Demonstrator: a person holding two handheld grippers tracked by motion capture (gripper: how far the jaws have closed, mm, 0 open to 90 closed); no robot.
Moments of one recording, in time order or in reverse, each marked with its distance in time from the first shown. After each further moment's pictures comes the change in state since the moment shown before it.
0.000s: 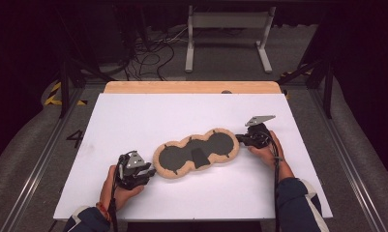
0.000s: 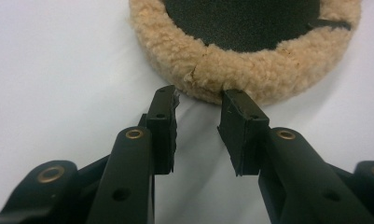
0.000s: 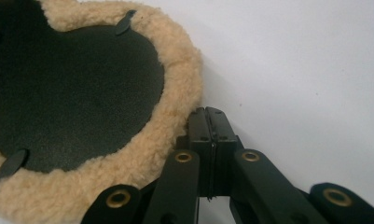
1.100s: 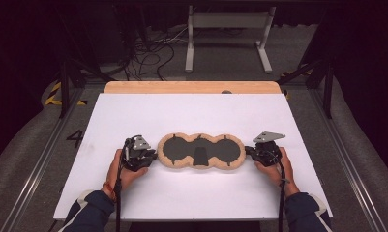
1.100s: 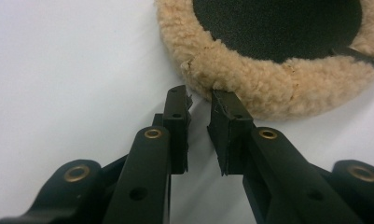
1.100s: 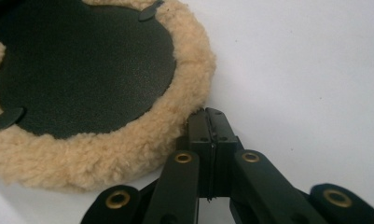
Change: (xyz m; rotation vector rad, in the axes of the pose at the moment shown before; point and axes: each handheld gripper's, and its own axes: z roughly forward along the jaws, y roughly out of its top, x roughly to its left) left arm 0.031 0.032 0.029 0.016 0.021 0.003; right arm 0.037 -0.038 -0.034 -0.011 -0.164 0.032
